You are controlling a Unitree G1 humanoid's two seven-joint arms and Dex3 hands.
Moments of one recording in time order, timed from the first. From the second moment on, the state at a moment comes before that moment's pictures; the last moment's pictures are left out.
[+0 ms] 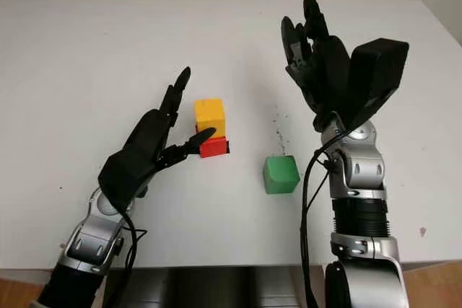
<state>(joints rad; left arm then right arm) -0.23 0.18 -0.13 -0.06 0.18 -0.02 -0.12 -0.64 -0.24 -0.18 0.16 0.20 0.28 0.17</state>
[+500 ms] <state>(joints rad) -0.19 0.18 0.03 -0.22 0.04 -0.05 -0.10 -0.58 -0.39 -0.15 0.05 0.12 0.32 0.26</state>
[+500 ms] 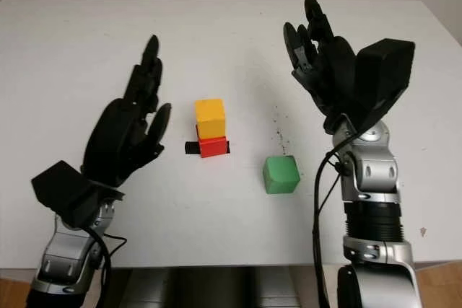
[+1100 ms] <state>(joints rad) -0.38 0.29 0.23 0.16 -0.02 -0.04 -0.03 -0.31 -0.81 -0.17 -0.36 -0.14 0.28 0.53</state>
